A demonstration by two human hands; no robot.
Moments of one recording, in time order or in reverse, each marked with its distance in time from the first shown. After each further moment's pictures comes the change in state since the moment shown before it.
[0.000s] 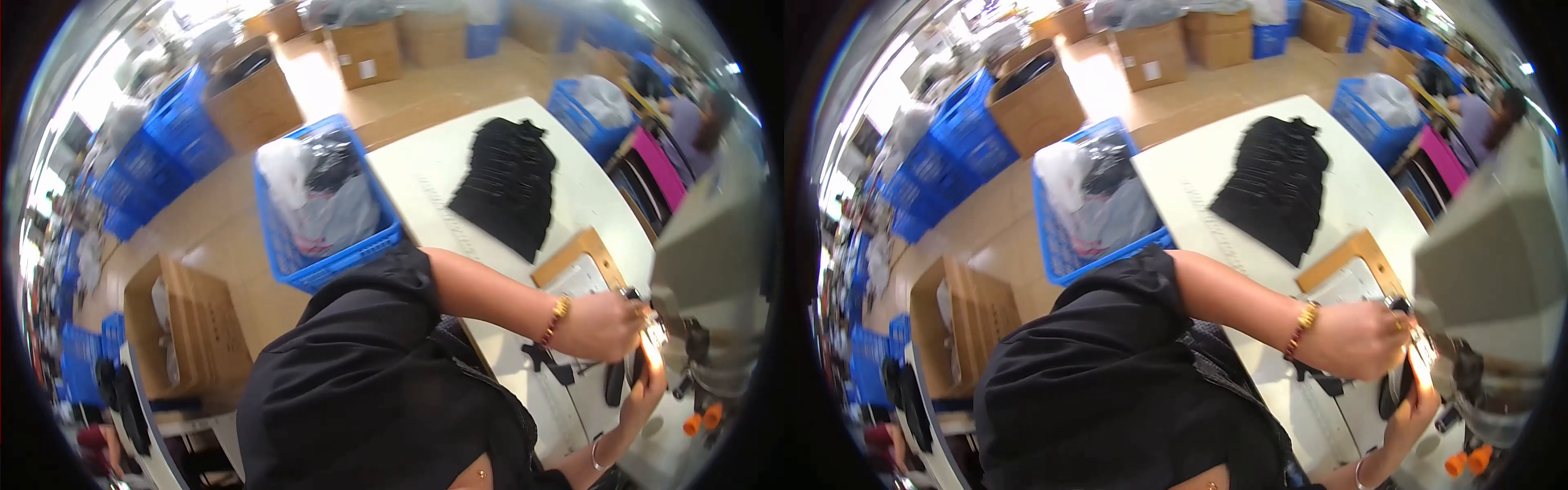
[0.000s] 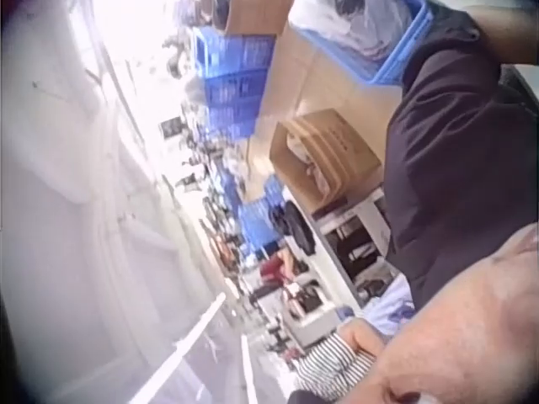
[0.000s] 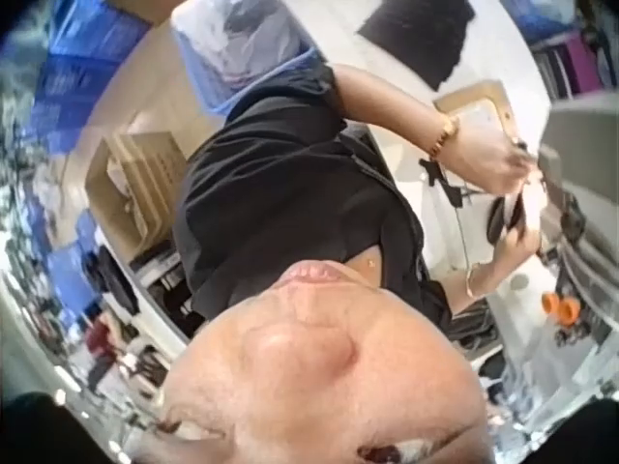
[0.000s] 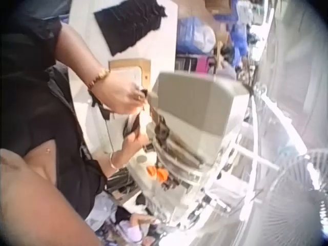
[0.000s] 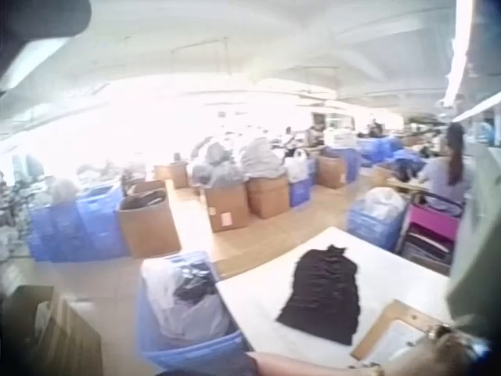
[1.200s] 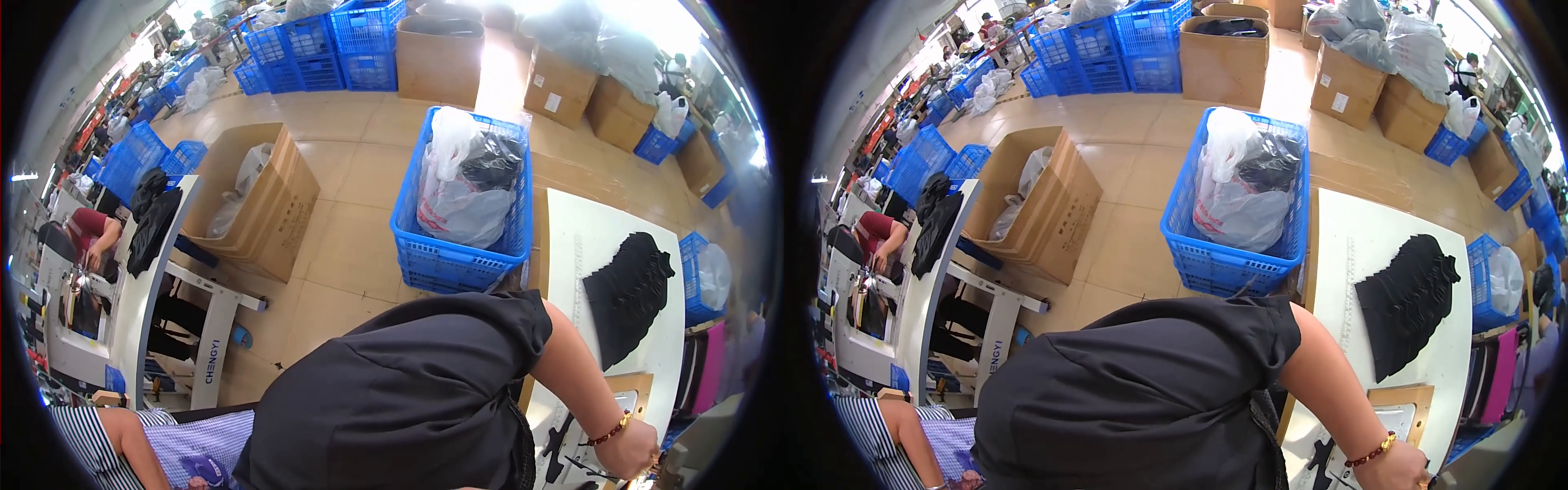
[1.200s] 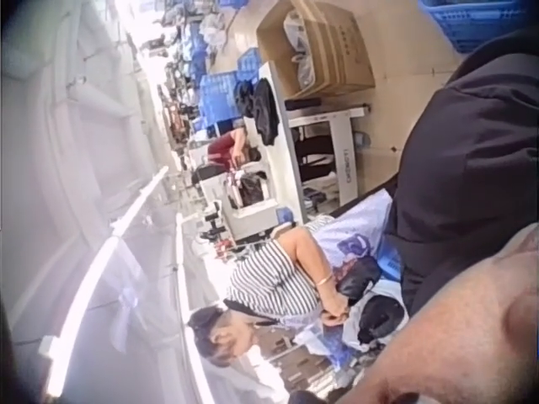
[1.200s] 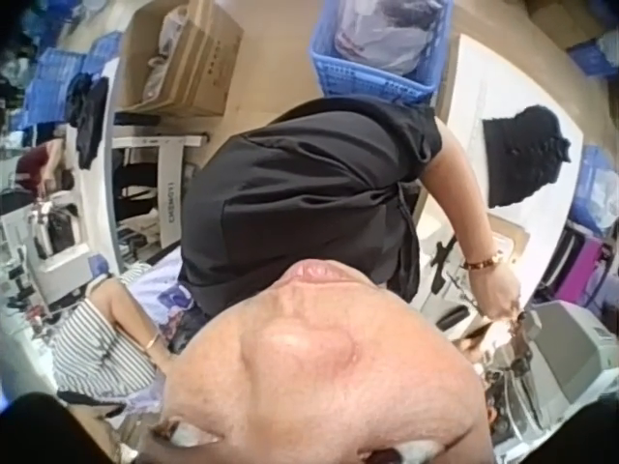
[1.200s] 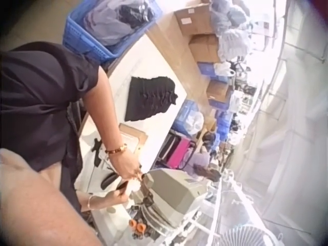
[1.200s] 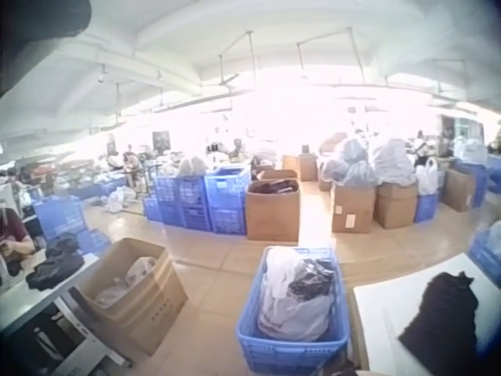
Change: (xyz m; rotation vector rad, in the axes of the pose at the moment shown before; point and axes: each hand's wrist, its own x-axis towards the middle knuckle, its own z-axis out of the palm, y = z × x) left_hand 0.004 -0.007 0.026 0.018 -0.252 -0.040; right_hand 0.006 -0.038 0.009 -0.114 0.071 0.101
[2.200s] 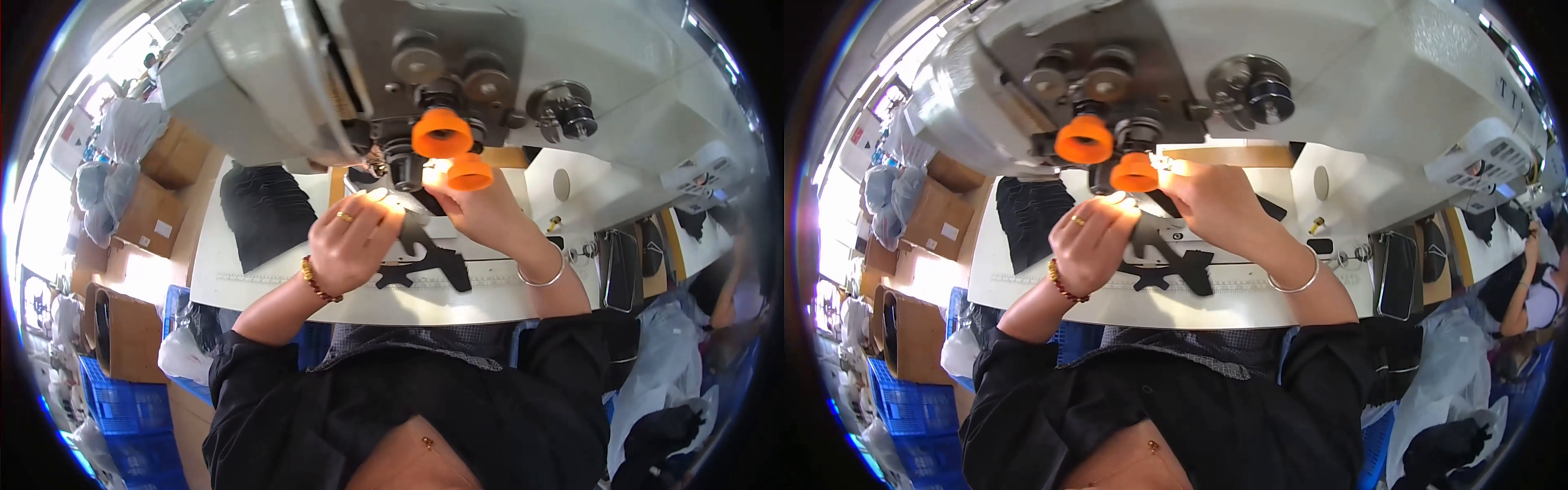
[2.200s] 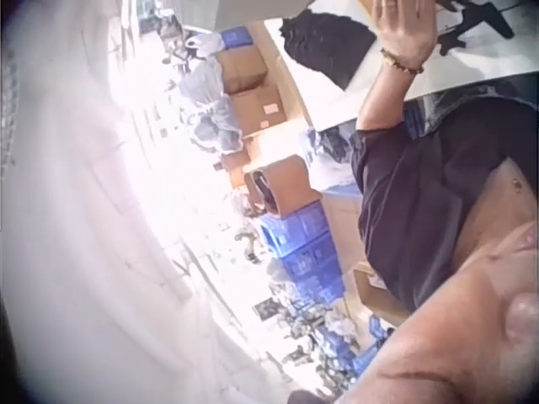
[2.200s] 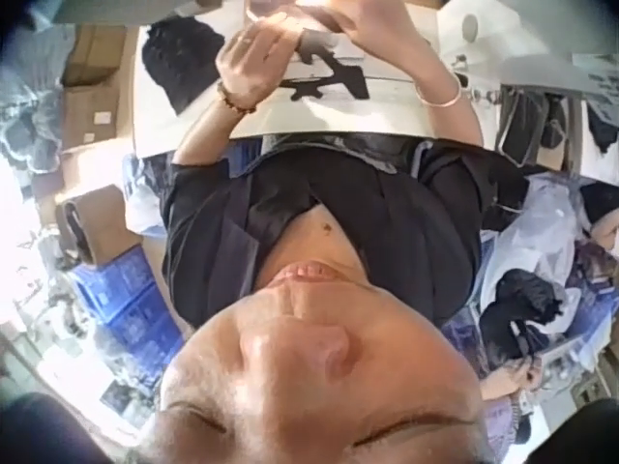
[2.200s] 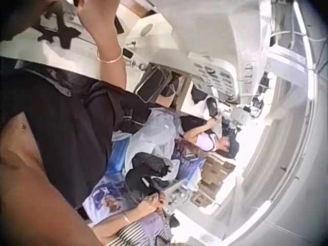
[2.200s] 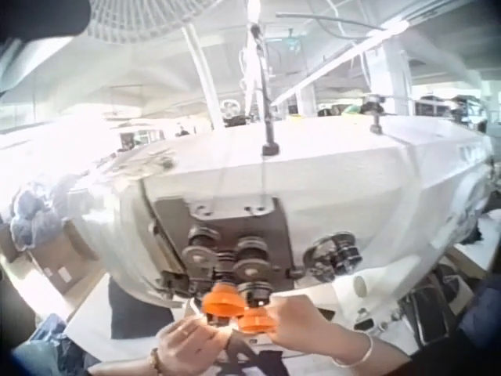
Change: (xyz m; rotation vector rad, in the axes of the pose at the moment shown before) left_hand 0.002 0.016 -0.026 -0.028 0.269 0.171; right_hand 0.000 0.022 -0.009 -0.176 0.101 -0.245
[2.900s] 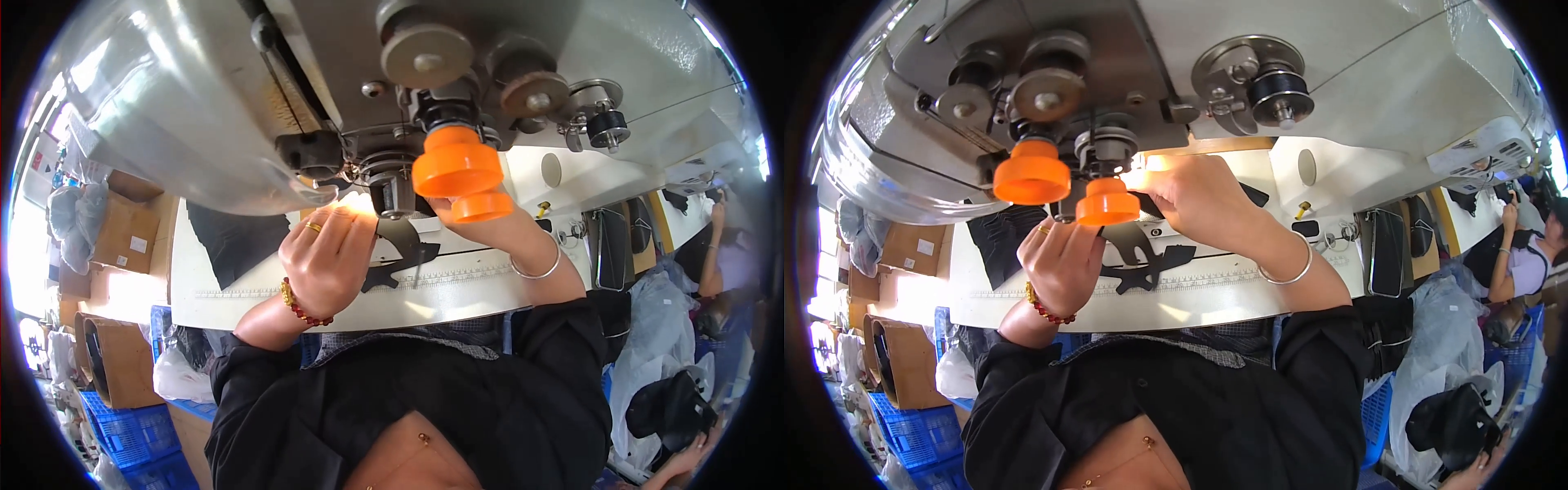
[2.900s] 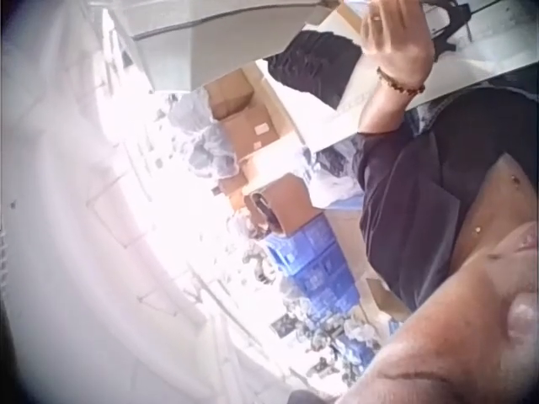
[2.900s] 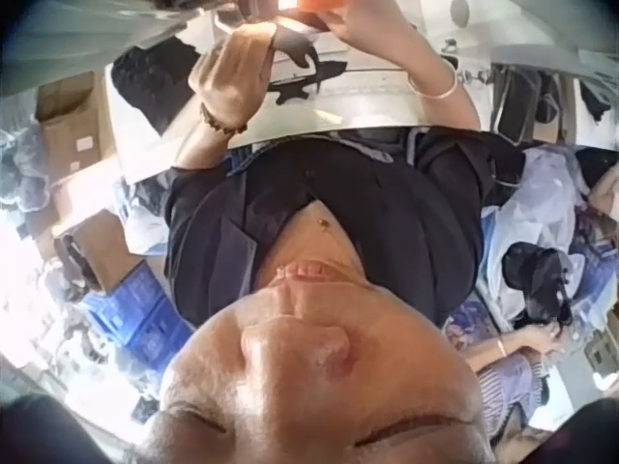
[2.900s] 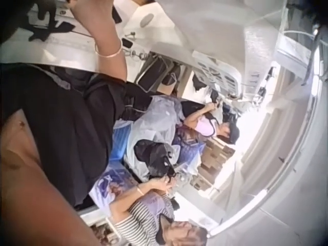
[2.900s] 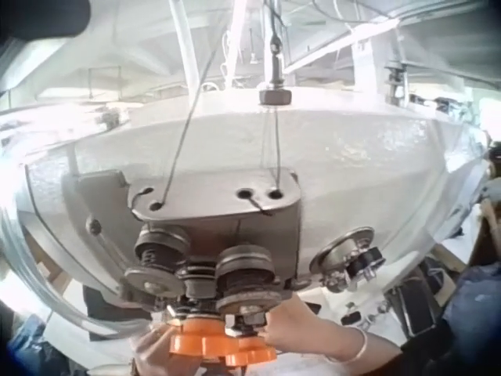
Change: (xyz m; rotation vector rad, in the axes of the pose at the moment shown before) left_hand 0.003 0.005 -0.011 -0.063 -0.105 -0.199; right_hand 0.001 0.000 0.006 0.113 0.105 -0.035
